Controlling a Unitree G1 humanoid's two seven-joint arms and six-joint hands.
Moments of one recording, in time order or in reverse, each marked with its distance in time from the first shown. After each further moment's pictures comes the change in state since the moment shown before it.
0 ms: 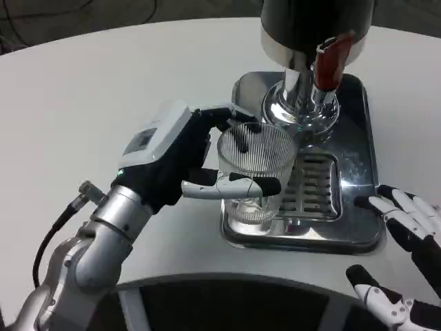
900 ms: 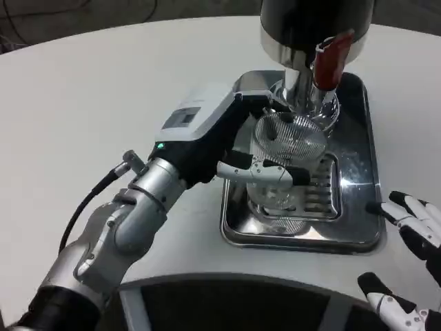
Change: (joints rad) left arm -0.239 -0.014 -0.138 0.282 0.089 -0.056 0.110; right arm 0.073 0.000 -0.064 -0.030 0.068 -0.024 -0.009
